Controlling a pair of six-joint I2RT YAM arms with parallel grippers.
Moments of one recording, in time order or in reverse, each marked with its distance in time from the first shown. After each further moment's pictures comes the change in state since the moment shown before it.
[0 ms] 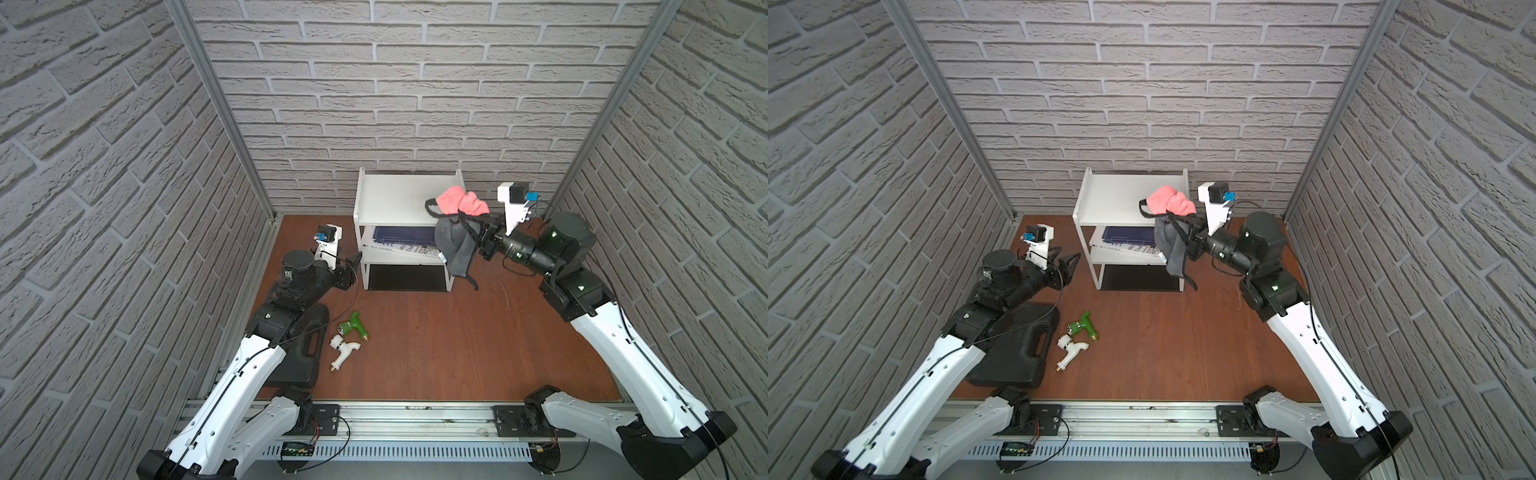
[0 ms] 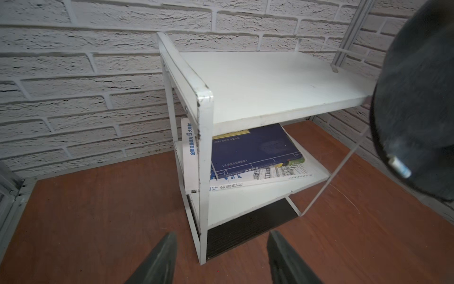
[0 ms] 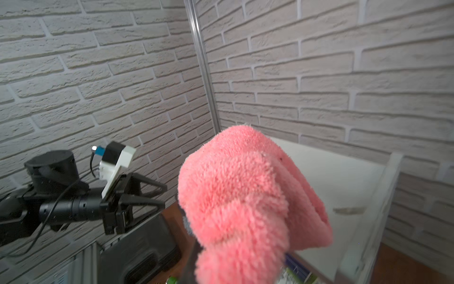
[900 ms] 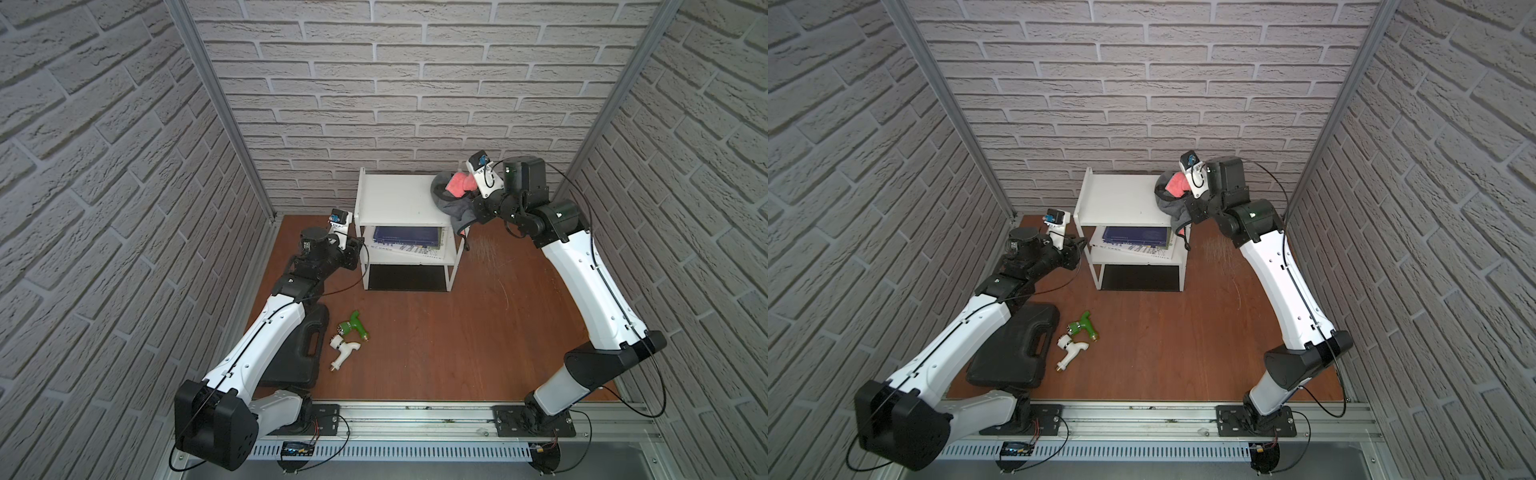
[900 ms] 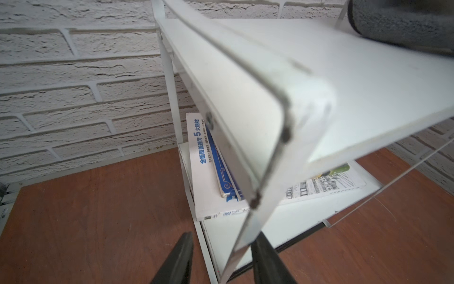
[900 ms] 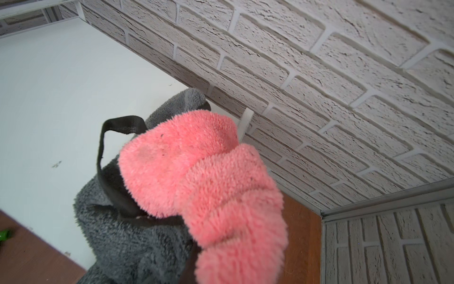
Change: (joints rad) left arm 0.067 0.275 0.086 0.117 0.079 0.053; right arm -0.024 0.436 0.625 -0.740 0.534 -0.463
